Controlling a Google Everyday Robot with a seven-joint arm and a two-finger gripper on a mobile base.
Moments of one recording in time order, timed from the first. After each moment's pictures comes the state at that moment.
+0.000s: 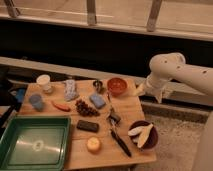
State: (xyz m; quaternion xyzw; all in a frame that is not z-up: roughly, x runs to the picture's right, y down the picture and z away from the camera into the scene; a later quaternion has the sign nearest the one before) arm 0.236 0.050 0.753 -0.20 0.20 0.77 0.57
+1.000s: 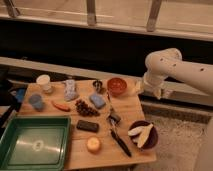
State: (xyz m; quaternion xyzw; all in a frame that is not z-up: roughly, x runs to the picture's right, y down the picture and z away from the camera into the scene) arm 0.214 0.027 0.733 -0.18 0.19 0.72 0.64
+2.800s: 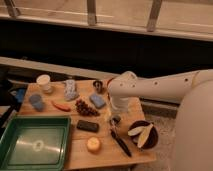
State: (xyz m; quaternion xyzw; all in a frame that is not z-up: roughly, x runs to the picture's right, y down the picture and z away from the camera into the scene) arm 0.069 0.158 0.772 -0.29 0.20 0.58 0.74
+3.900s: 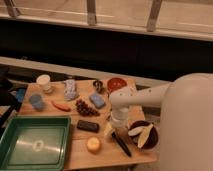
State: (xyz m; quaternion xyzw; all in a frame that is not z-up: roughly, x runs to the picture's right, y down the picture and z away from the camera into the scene) arm 0.080 0.254 0.799 -0.38 0.25 0.56 0.69
